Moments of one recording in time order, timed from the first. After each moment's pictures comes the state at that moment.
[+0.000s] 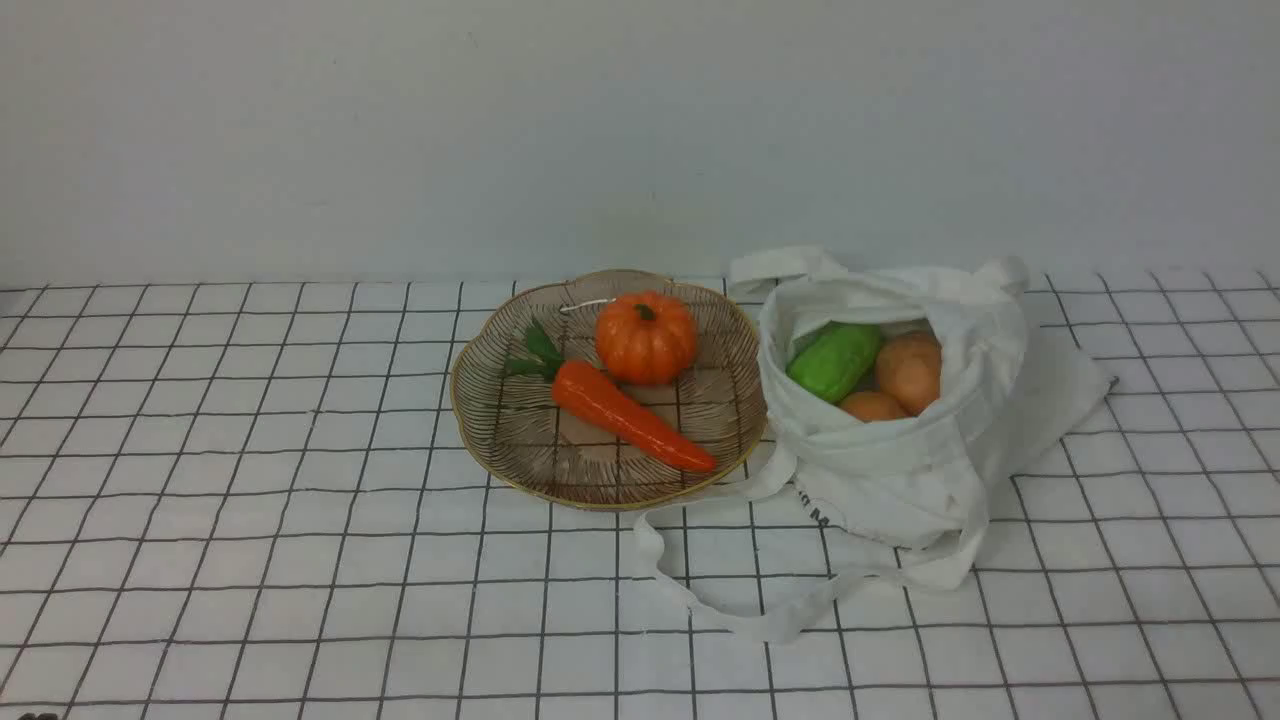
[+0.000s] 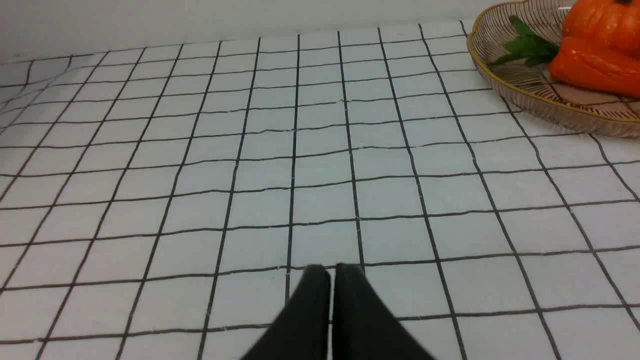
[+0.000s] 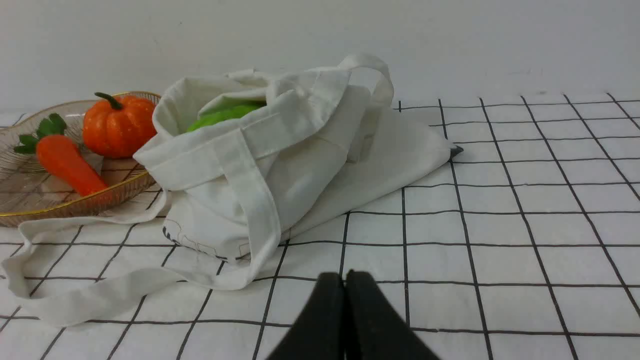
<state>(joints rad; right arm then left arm) 0.10 -0.01 0.03 0.03 0.36 0.05 0.01 -0.01 0.03 0.03 0.38 0.04</state>
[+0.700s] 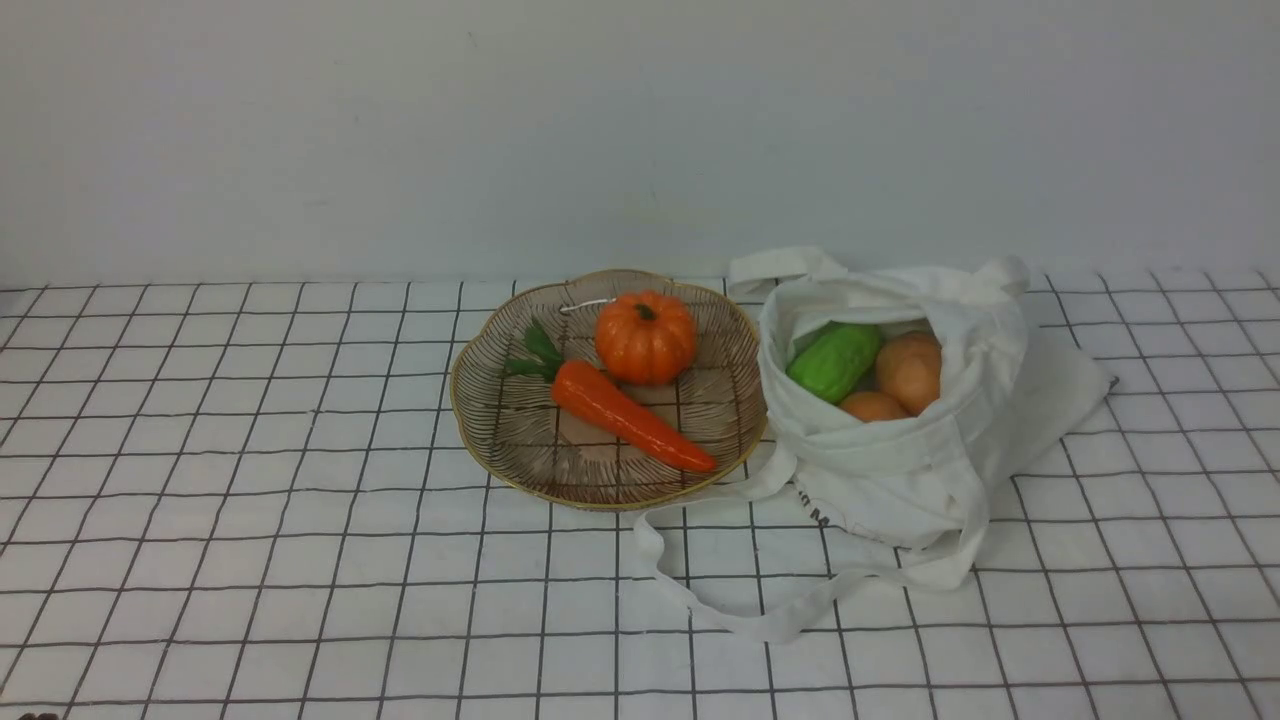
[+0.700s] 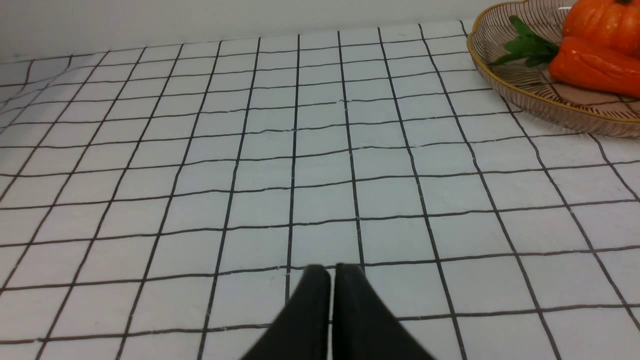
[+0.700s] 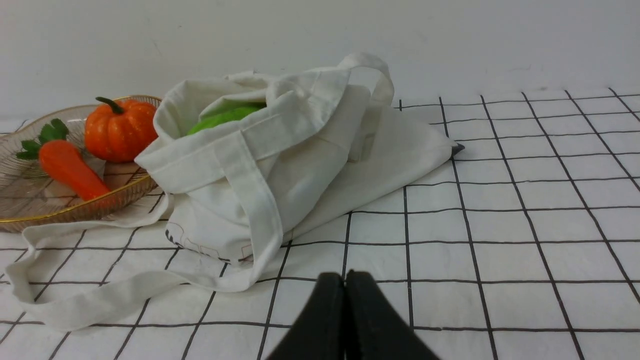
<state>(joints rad) 0.10 -0.01 0.03 0.03 0.36 0.07 0.01 -0.01 0.03 0.03 0.38 0.04</state>
